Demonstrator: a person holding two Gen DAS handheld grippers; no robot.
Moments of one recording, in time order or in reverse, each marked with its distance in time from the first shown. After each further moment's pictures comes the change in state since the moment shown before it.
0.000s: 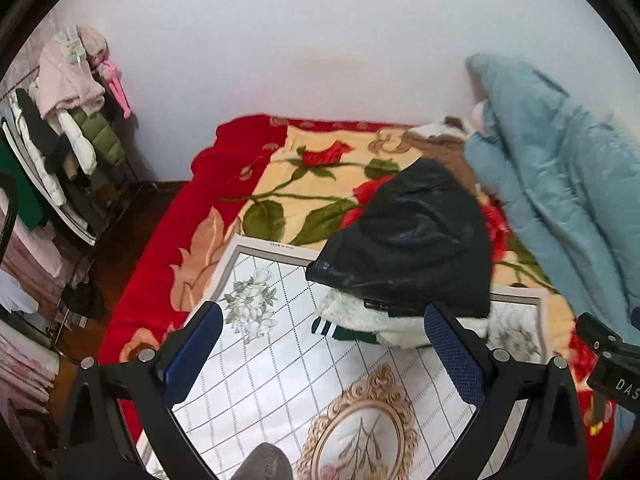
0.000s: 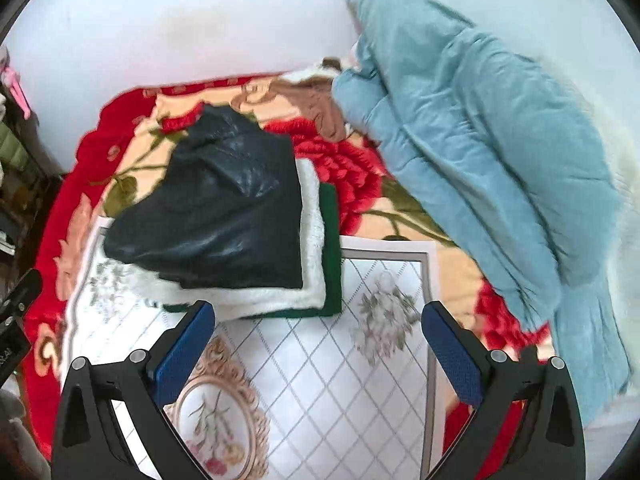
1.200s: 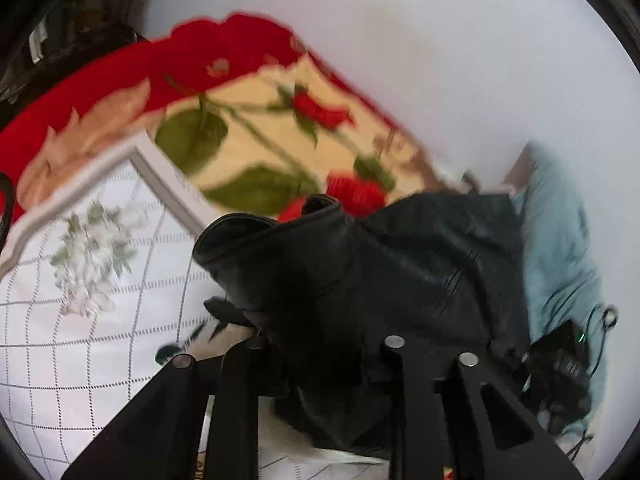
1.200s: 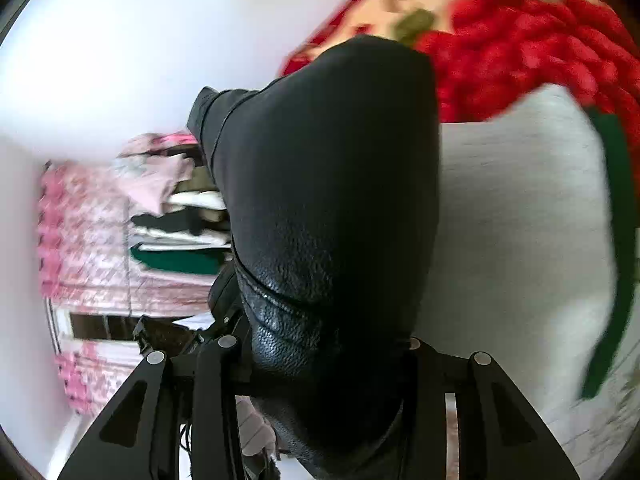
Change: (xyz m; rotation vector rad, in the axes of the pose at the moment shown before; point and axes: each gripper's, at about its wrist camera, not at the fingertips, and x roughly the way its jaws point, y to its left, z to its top) left arm 0.263 0.009 0.012 -0.581 0.138 -0.305; right arm 0.332 -0.007 0.171 0.307 0.506 1.107
